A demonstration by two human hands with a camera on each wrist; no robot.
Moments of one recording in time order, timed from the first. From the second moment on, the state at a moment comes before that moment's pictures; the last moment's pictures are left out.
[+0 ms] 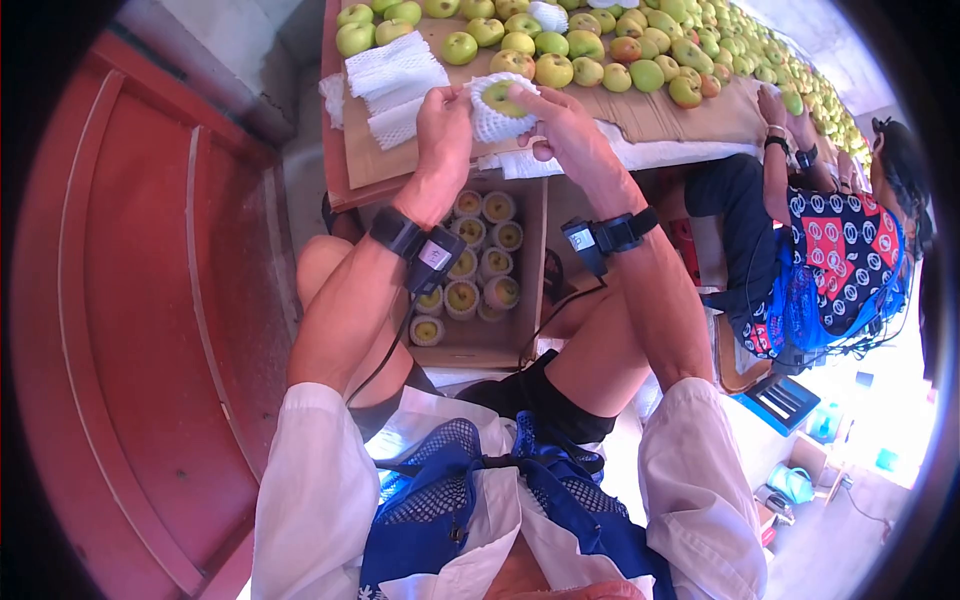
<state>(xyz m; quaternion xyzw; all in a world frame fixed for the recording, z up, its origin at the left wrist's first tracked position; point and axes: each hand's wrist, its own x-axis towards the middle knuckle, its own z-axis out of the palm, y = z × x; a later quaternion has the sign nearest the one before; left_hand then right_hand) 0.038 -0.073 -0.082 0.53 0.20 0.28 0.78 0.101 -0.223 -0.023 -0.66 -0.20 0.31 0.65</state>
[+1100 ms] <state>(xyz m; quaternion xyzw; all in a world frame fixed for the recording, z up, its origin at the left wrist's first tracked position) -0.014 -0.041 -0.037 0.54 0.08 0.10 0.83 0.085 -0.221 -0.020 -0.61 -0.33 0.31 0.65</state>
